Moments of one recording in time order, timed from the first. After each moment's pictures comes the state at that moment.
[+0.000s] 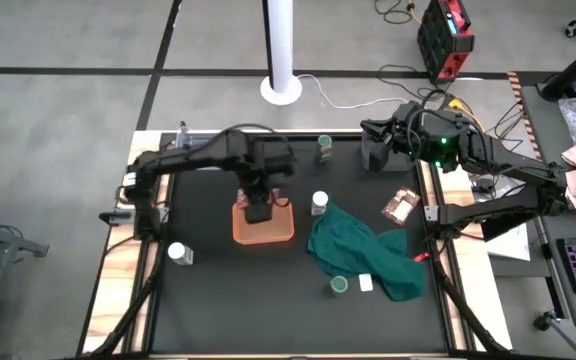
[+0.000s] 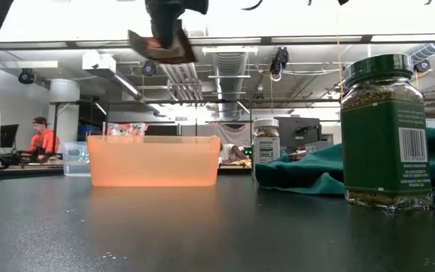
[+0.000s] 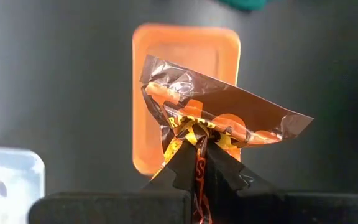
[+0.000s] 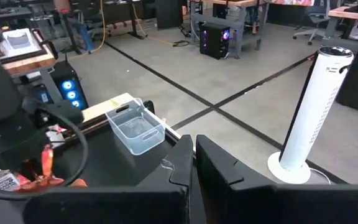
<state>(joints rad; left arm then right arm) 0.11 1.85 1.98 -1.55 0.04 -0.06 -0.21 1.05 1.30 -0.52 0.39 0.17</state>
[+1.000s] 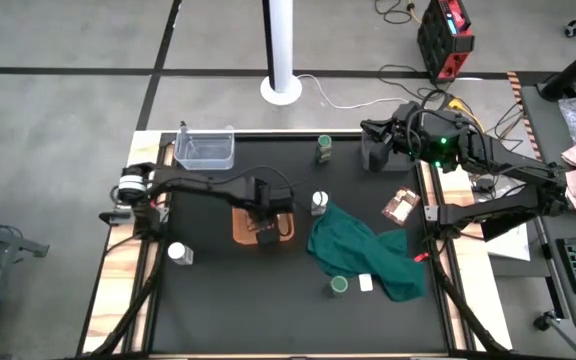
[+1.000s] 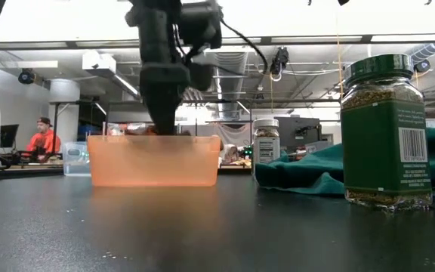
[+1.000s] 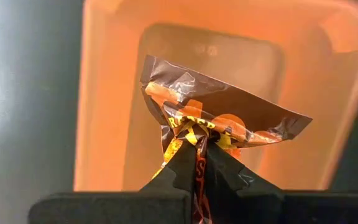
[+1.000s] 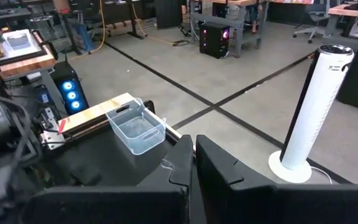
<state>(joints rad) 0.04 1.86 1.37 -0.93 -0.10 -0.23 -0.21 1.05 1.30 -0.52 0.39 0.18</state>
